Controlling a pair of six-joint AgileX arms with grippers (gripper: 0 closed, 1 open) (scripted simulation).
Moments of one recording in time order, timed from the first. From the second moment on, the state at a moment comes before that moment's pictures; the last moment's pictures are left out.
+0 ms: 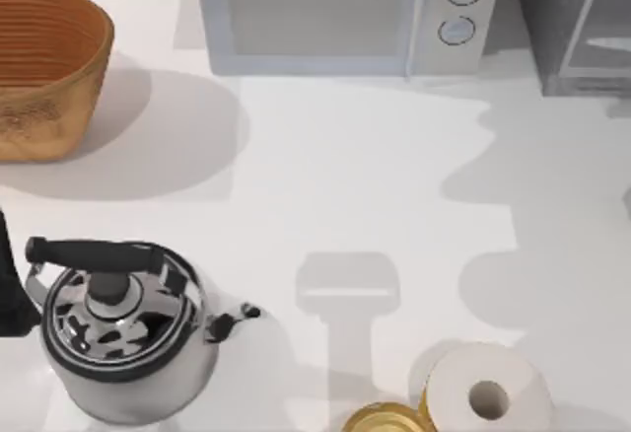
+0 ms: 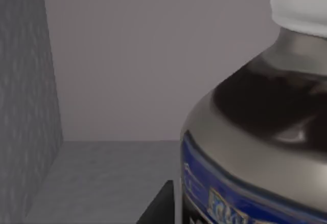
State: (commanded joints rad) left arm 0.00 0.00 0.00 0.00 0.00 0.00; right arm -0.29 1.85 0.87 0.97 -0.25 0.02
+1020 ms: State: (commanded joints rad) left arm 0.00 0.00 0.00 0.00 0.00 0.00; right arm -0.22 1.43 0.64 0.74 -0.19 0.01
